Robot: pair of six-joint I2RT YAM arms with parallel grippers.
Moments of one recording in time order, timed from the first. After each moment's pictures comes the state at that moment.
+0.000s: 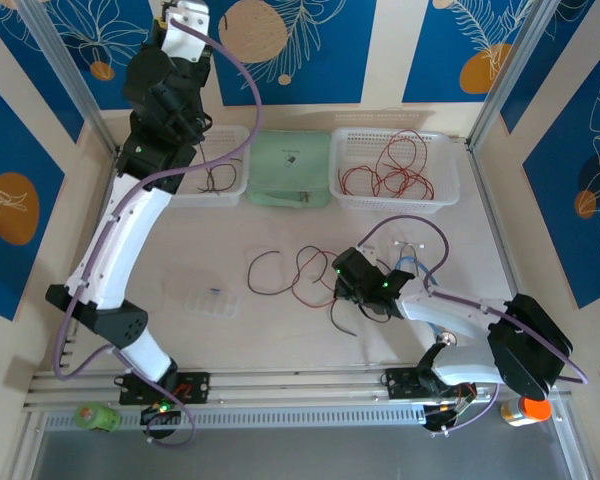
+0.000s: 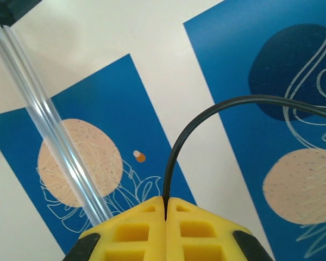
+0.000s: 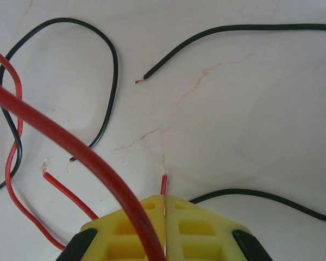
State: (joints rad) left arm -0.50 1.66 2.15 -0.13 -0.73 0.65; right arm 0.81 1.24 0.61 -0.39 0.27 0.88
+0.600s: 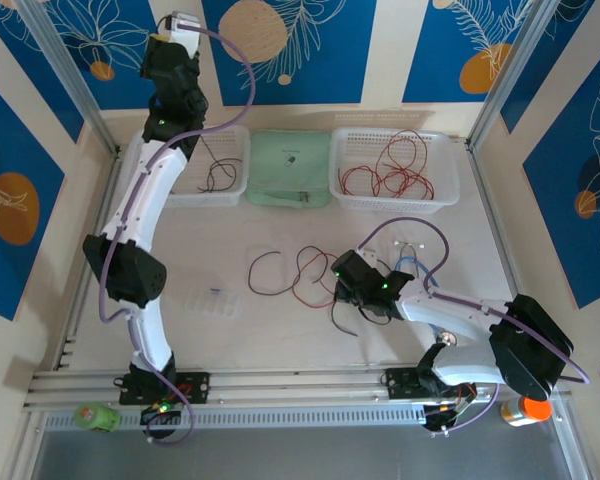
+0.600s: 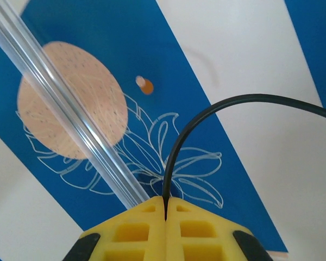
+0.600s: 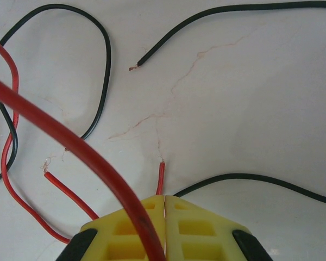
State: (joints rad) left arm -0.28 1.95 2.16 -0.03 -0.75 0.62; right arm 0.83 1.24 0.61 -0.43 0.27 0.93
